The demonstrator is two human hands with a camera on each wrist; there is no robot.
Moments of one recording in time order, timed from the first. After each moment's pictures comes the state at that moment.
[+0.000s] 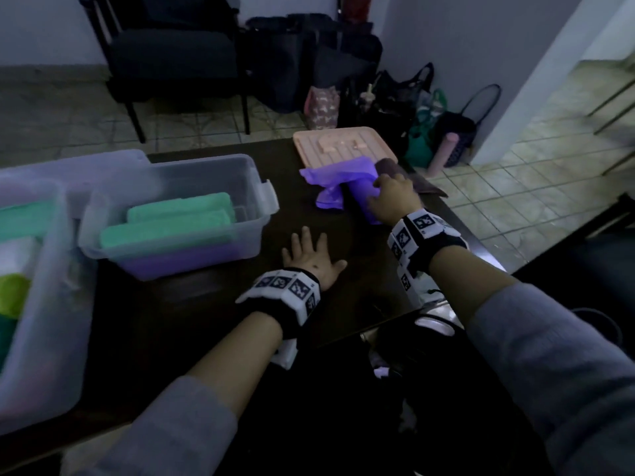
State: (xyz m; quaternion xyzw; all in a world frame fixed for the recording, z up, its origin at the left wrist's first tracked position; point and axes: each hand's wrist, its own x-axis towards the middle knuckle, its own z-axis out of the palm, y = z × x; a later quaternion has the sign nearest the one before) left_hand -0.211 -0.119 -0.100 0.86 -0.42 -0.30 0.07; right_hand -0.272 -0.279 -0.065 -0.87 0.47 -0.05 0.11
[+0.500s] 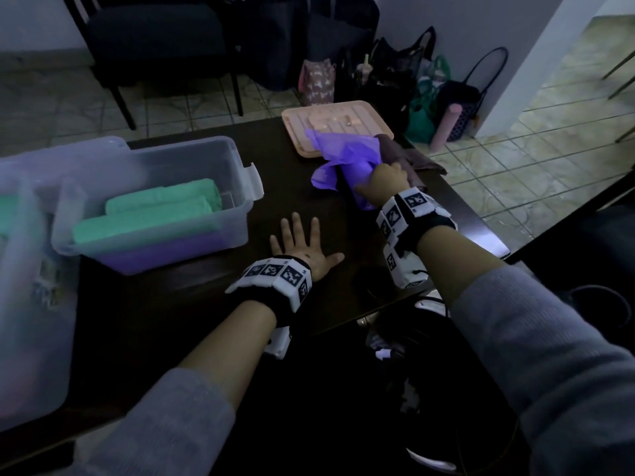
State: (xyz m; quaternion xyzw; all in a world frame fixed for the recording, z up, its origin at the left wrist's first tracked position) left_hand -0.216 -0.127 -0.114 0.87 -0.41 -0.29 -0.01; right_hand -0.257 -0.303 -0.089 -0.85 0.51 0.01 0.14
